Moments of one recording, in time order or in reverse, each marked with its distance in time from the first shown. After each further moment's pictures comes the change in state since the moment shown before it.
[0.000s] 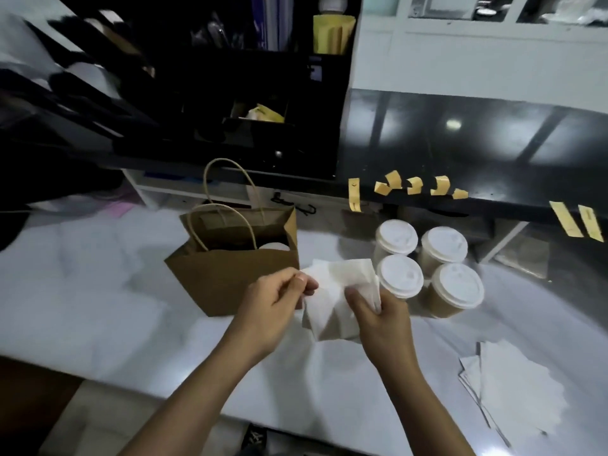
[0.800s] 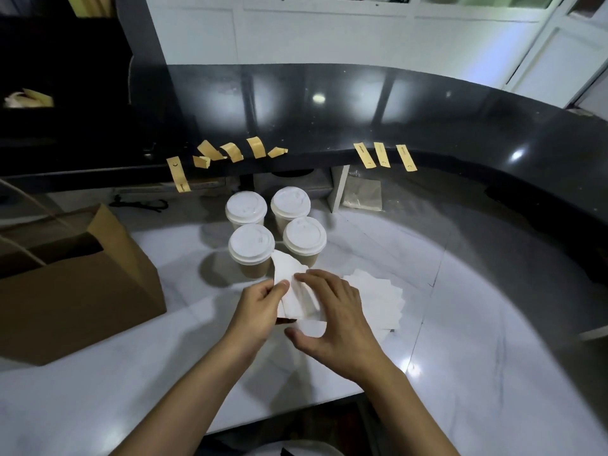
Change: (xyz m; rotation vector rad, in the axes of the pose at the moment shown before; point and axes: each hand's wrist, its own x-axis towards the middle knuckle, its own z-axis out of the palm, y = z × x) left_hand 0.002 0.018 0.208 -0.394 -0.284 -0.267; right_hand -0.048 0.076 -0.158 -0.602 -0.011 -0.337
